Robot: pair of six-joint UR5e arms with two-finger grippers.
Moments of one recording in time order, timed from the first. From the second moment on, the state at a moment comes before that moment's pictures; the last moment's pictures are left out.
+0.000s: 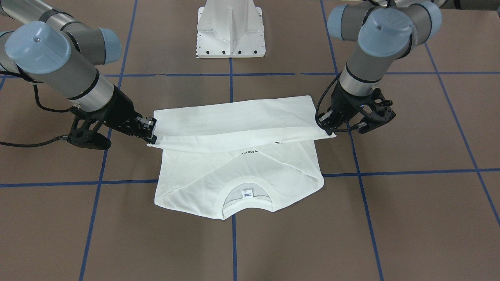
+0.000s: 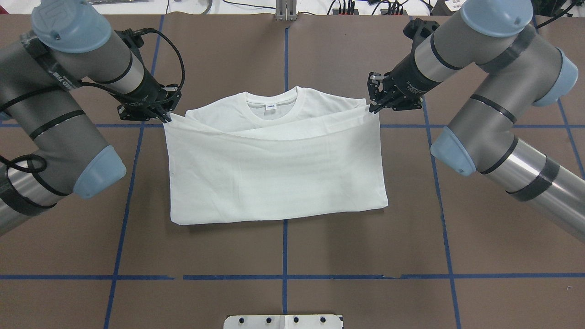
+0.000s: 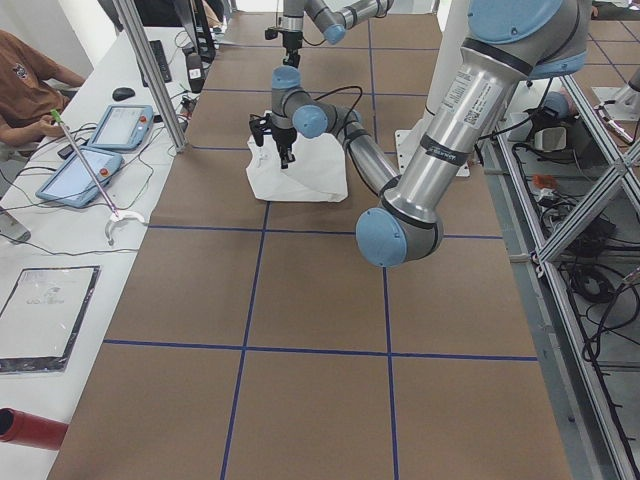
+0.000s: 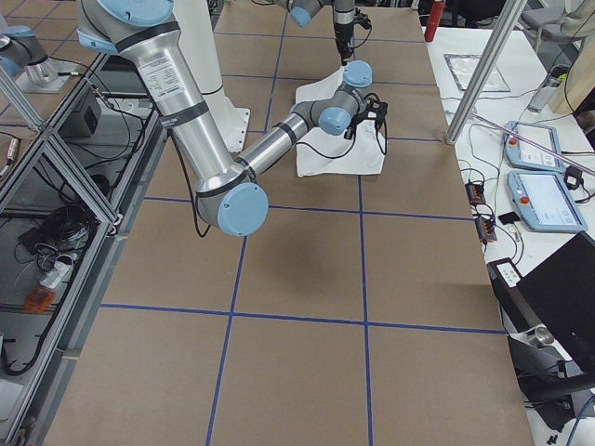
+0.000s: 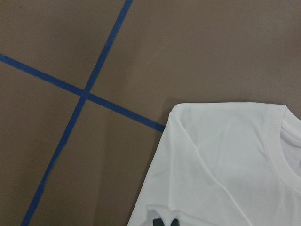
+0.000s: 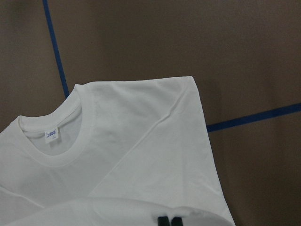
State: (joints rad) left arm -0.84 -2.10 -1.76 -1.58 -2.04 -1.38; right arm 0.88 -1.04 1.66 -1.27 2.25 1.35
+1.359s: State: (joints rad) left arm -0.84 -2.14 -1.54 -1.79 -2.04 -1.39; right arm 0.92 -1.00 1.56 -1.27 2.25 1.32
